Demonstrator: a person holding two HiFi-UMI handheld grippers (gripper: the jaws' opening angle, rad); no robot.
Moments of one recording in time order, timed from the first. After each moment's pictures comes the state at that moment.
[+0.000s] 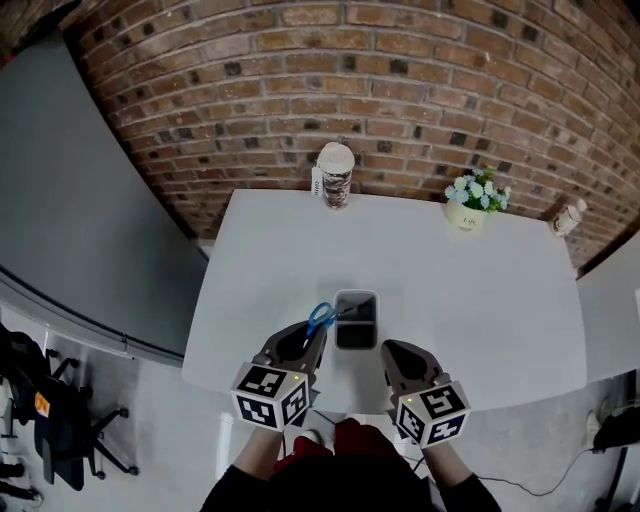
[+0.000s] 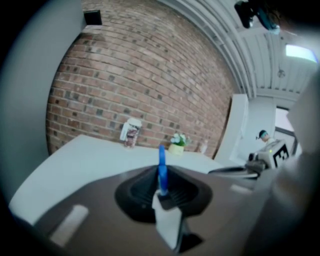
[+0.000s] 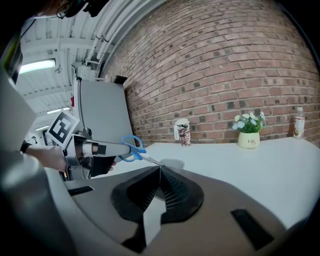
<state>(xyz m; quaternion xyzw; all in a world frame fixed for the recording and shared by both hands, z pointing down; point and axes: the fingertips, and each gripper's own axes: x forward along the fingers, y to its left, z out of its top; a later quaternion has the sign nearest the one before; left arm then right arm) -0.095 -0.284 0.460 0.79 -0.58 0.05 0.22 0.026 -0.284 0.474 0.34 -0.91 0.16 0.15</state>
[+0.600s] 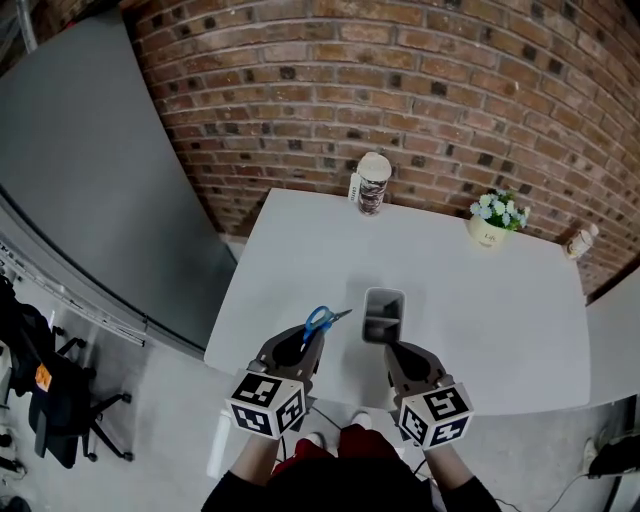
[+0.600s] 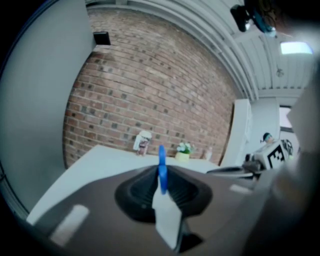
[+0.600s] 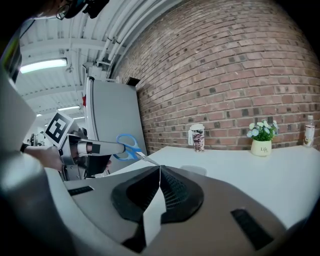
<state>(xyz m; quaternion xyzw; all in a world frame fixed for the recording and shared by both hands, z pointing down) -0.142 -0.225 0.428 0.76 -0.62 0.02 0.19 -0.016 -0.249 0.449 0.31 -0.93 0.13 0.14</state>
